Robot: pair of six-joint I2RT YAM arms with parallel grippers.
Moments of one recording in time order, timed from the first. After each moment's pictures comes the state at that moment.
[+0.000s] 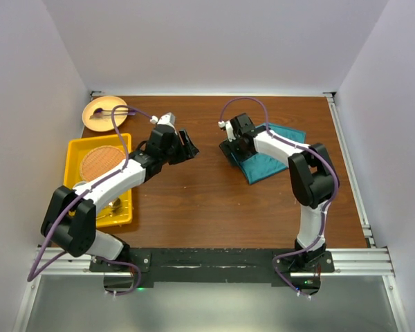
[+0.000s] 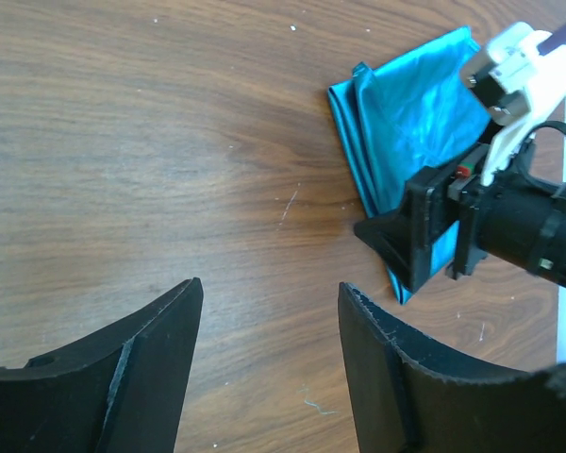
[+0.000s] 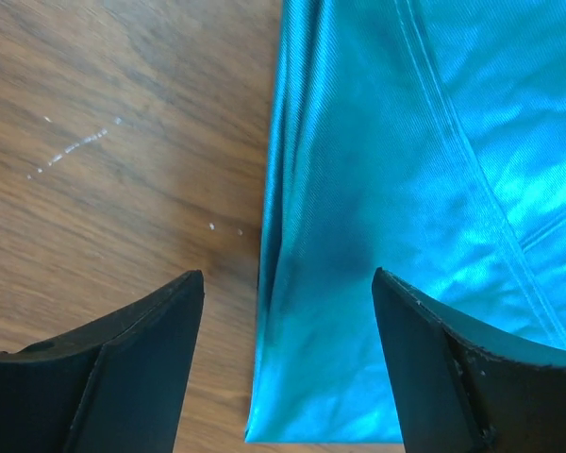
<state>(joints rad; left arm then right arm) -0.51 1.44 0.95 -0.12 -0.03 -0.75 0.48 1.96 1.39 -0.52 0.04 -0.09</state>
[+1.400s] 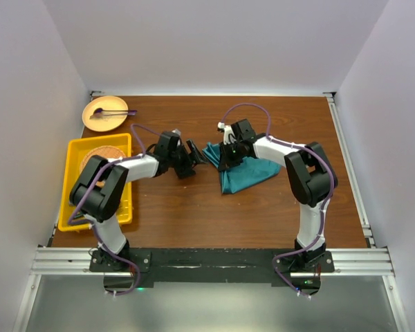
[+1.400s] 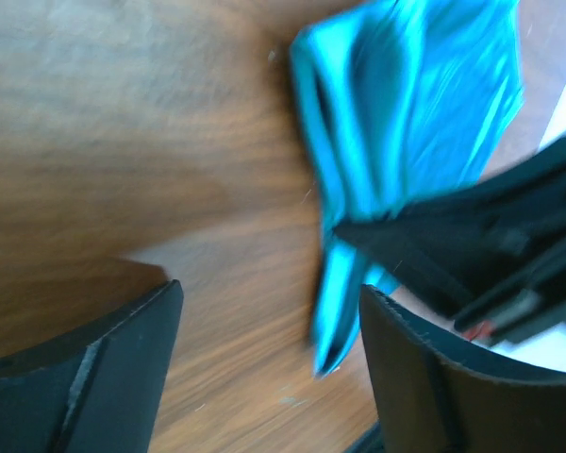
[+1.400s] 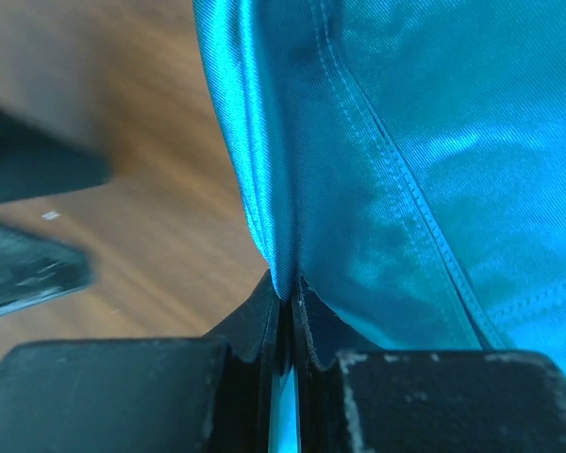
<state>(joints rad) -0.44 1.75 0.90 0.08 0.30 -0.97 0.48 1.99 1.30 -0.33 -0.37 0.17</state>
